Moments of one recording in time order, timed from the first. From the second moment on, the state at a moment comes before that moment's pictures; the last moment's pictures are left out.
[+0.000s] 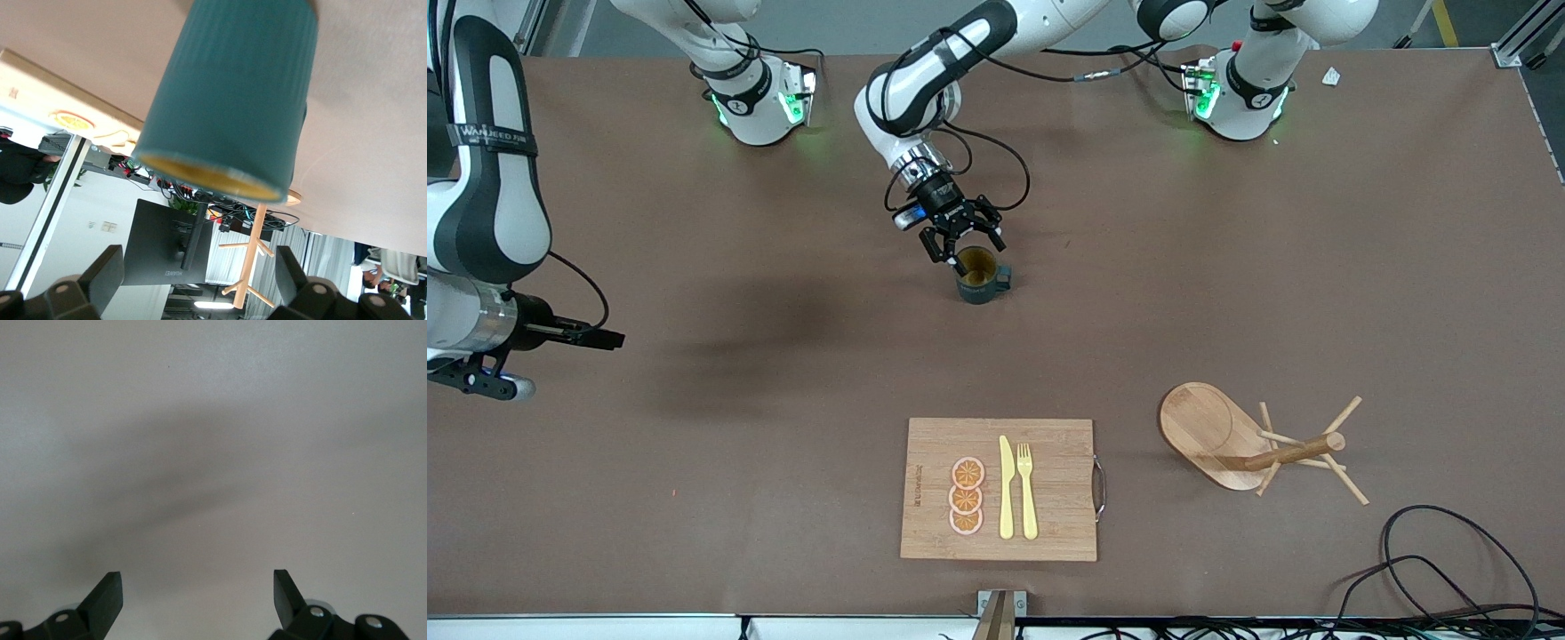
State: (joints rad) left arm -1.21 0.97 -0.14 -1.22 1.14 1.47 0.53; right arm -0.08 0.32 -0.09 -1.69 0.04 1.81 0.10
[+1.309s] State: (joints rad) left arm -0.71 0.63 -0.13 -1.21 0.80 1.63 0.33; right arm 0.38 0.32 -0.07 -1.69 0.16 1.79 1.24
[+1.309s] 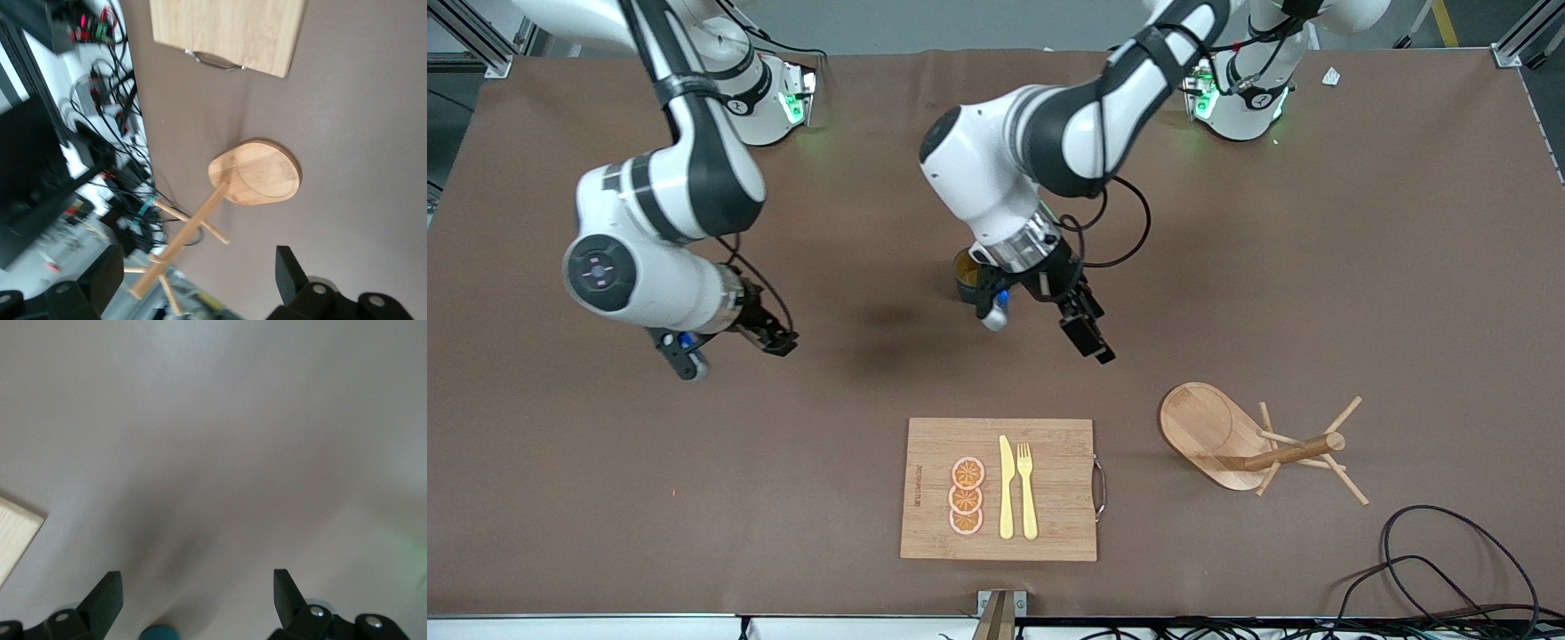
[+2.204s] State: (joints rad) left arm -0.33 0.44 -0.13 -1.21 0.36 1.69 -0.11; right arm 0.77 0.32 -0.07 -1.78 0.18 2.01 2.20
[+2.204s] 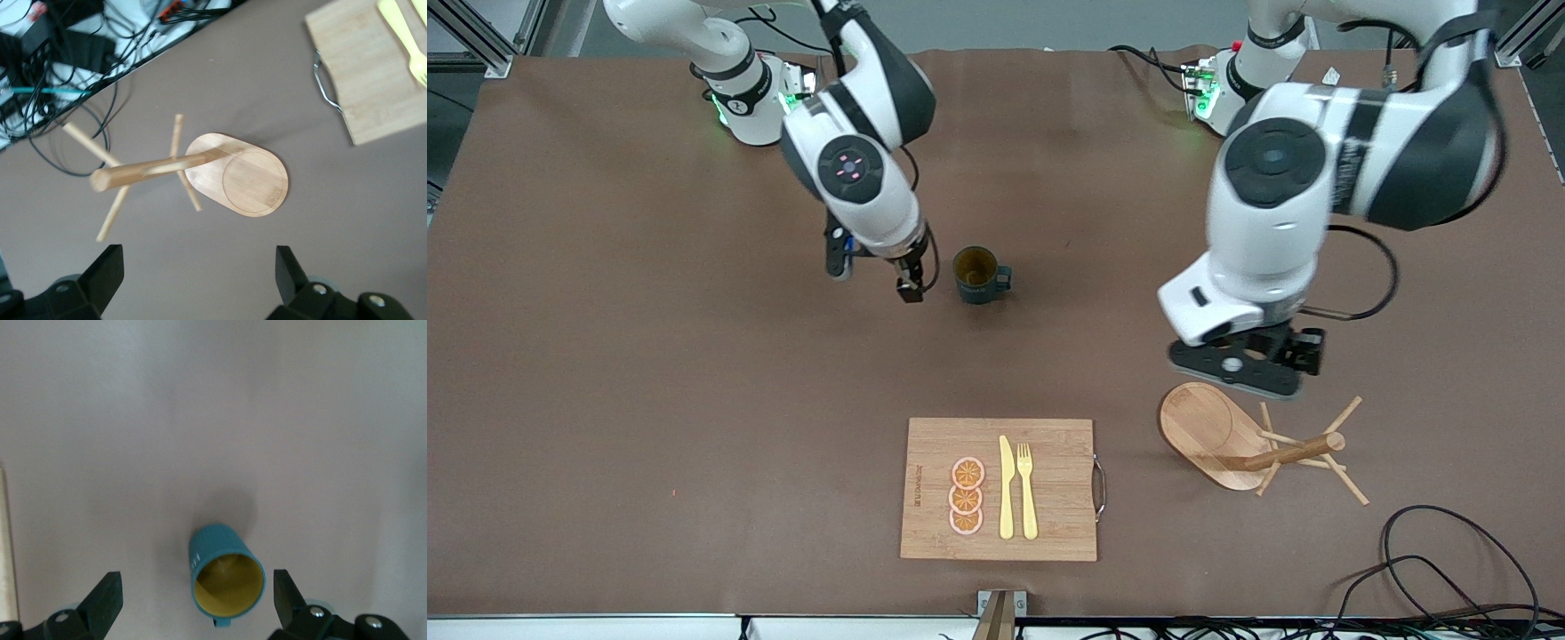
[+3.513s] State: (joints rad) left arm -0.01 0.15 -0.15 -1.41 0.03 1.67 -0.14; right arm 0.97 0.42 -0.08 -1.99 0.18 2.41 2.47
